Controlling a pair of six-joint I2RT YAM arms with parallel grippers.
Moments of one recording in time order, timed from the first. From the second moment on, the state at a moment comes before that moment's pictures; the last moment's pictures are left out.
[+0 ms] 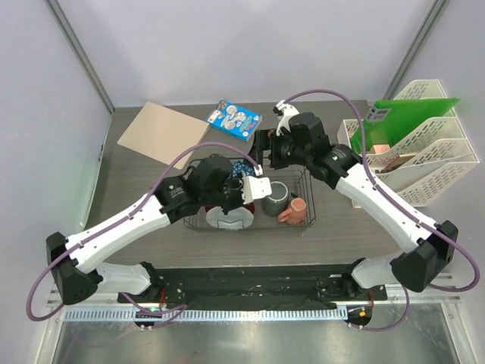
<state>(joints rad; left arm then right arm) -0.94 1.24 1.21 -0.61 0.18 0.50 0.64 1.37 1.38 -0.52 -0.15 0.43</state>
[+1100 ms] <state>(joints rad) -0.97 1.26 1.22 -0.65 0.14 0.49 0.73 1.41 1.30 -0.54 -0.05 0.40</state>
